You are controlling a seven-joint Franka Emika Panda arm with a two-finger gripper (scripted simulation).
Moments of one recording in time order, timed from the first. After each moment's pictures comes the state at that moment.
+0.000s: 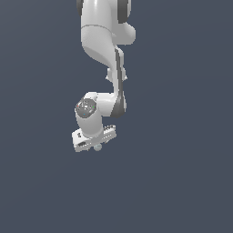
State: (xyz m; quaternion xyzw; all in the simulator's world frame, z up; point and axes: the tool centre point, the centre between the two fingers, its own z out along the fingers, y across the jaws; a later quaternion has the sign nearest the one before) arm 0.041 -0.098 0.040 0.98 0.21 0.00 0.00
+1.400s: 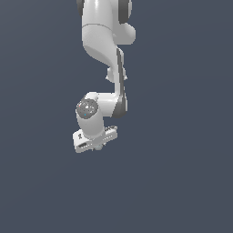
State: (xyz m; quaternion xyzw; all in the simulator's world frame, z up) arm 0.048 -0.092 0.046 0.98 0.21 0.00 0.00
